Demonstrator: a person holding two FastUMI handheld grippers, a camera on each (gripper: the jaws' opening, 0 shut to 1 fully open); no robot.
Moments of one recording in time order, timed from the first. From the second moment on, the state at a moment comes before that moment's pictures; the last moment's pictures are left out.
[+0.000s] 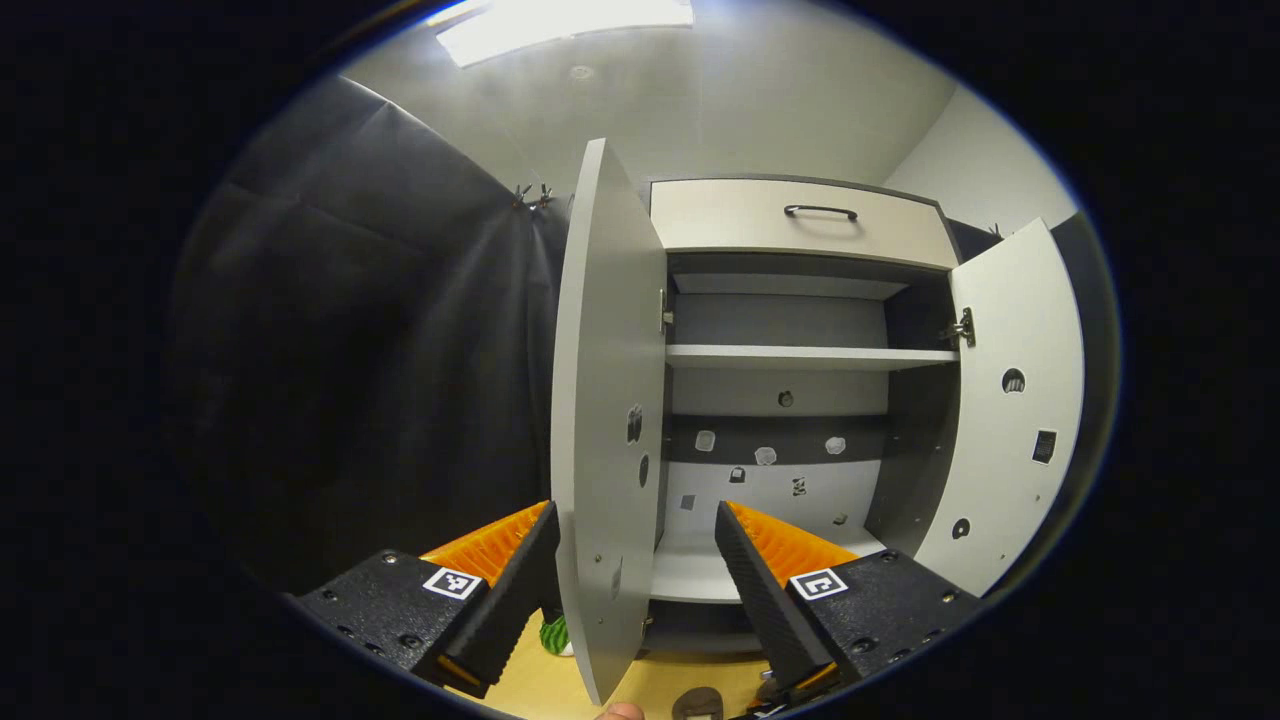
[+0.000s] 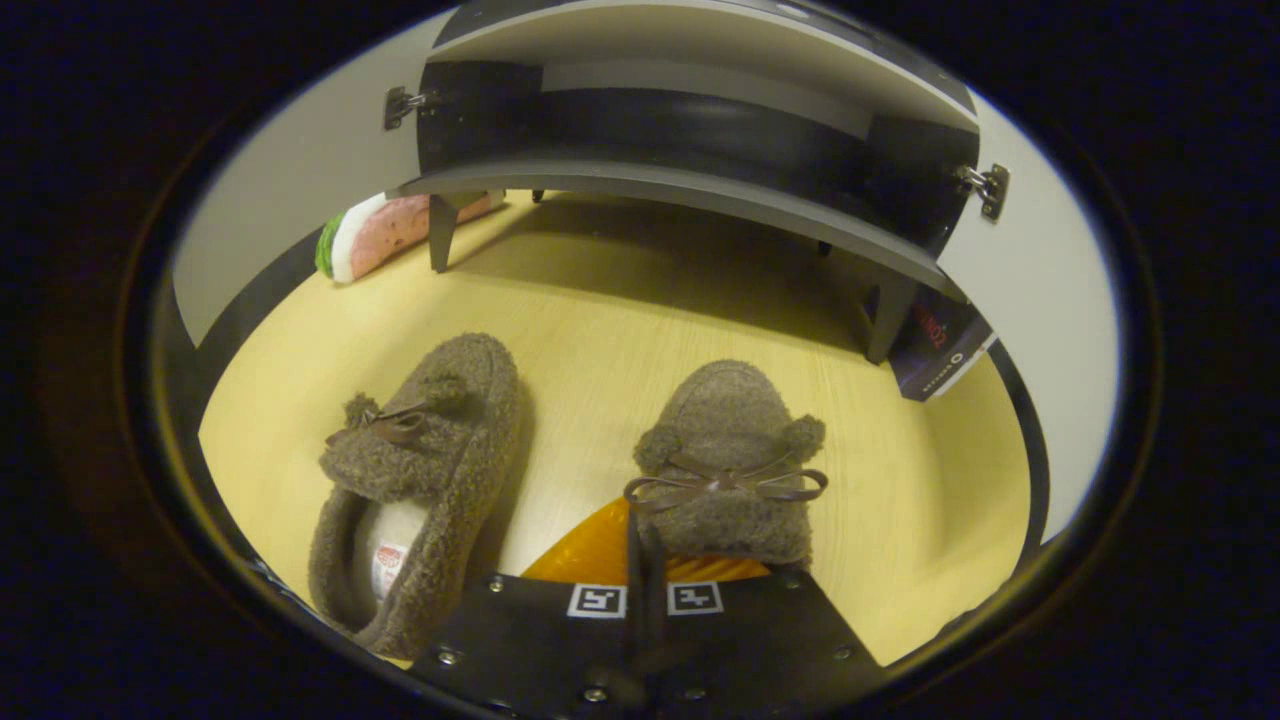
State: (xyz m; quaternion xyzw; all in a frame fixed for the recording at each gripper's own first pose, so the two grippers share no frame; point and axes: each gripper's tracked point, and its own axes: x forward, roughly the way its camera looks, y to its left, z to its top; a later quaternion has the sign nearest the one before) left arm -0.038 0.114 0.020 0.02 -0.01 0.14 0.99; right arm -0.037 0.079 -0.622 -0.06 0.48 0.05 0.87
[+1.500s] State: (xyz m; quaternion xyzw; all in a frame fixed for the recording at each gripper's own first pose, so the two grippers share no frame) left arm -0.024 0.114 0.003 -0.02 -0.01 0.12 0.99; right arm 0.301 0.058 -0.262 -0.05 0.19 0.05 0.98
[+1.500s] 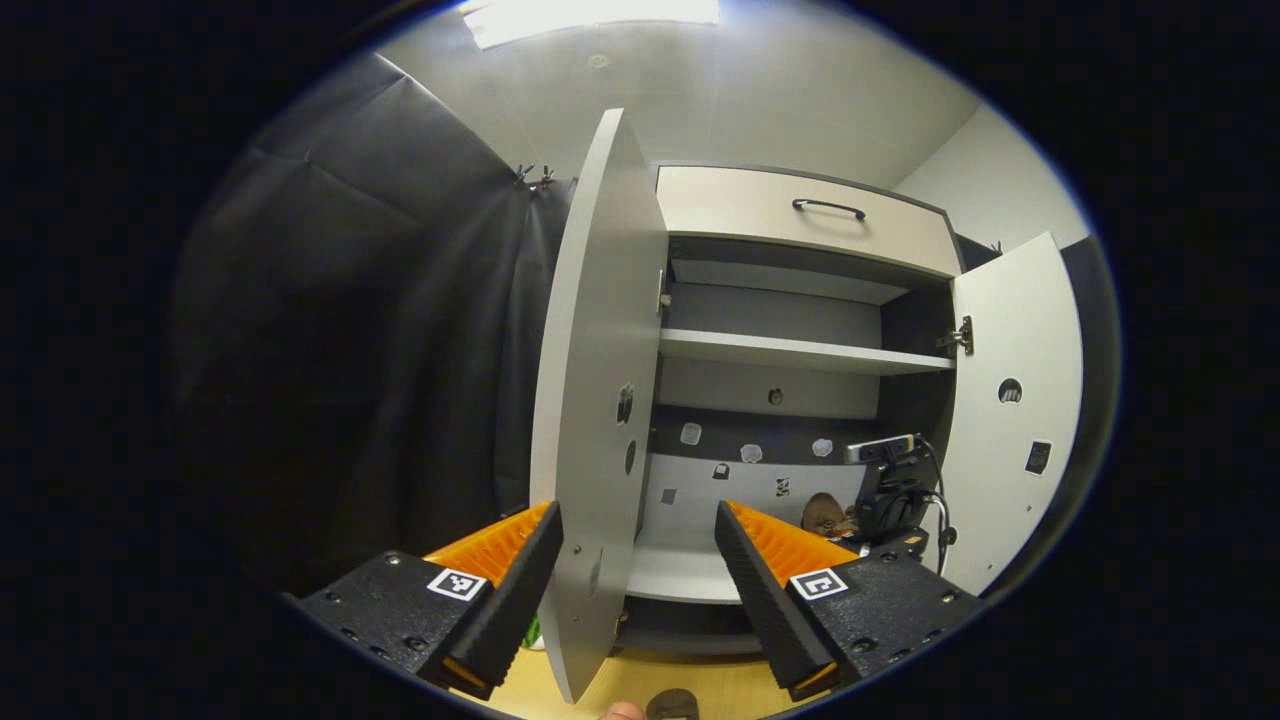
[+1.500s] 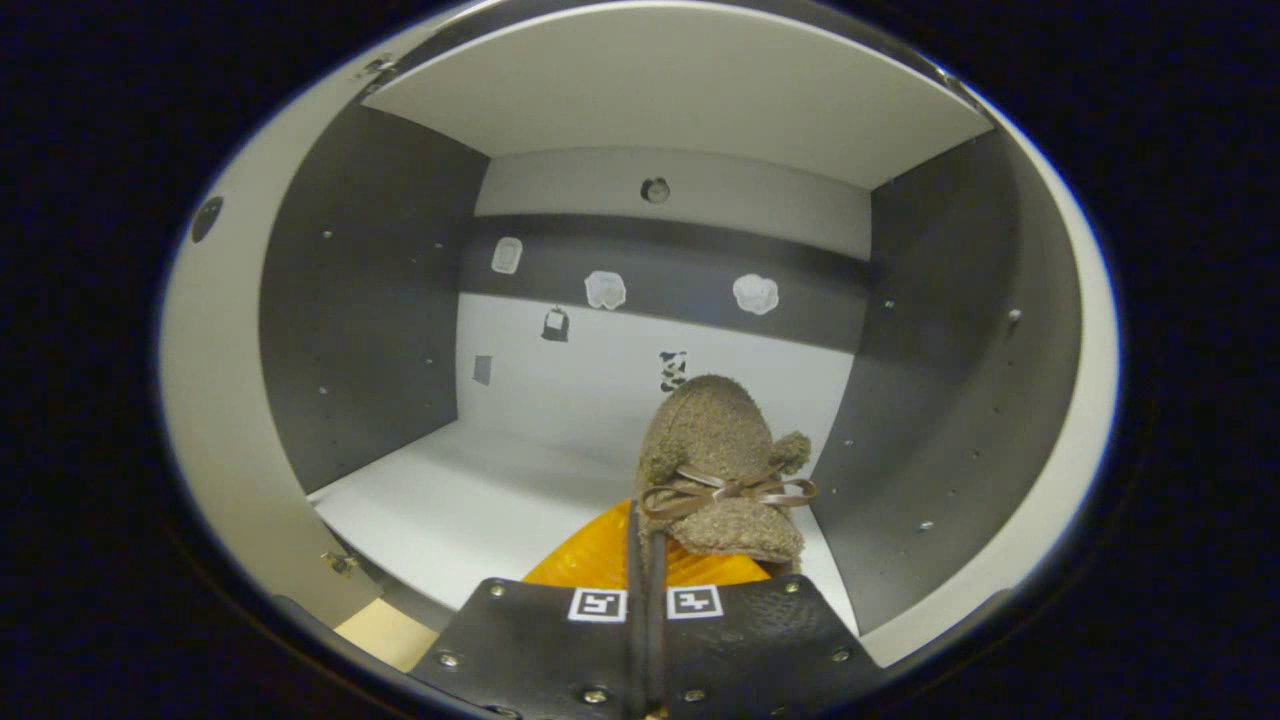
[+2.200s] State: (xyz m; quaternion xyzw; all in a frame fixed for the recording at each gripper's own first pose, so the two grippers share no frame) left arm -0.023 0.117 0.005 -0.03 -0.01 0.13 0.99; right arm 0.345 0.056 -0.322 0.01 0.27 0.03 0.96
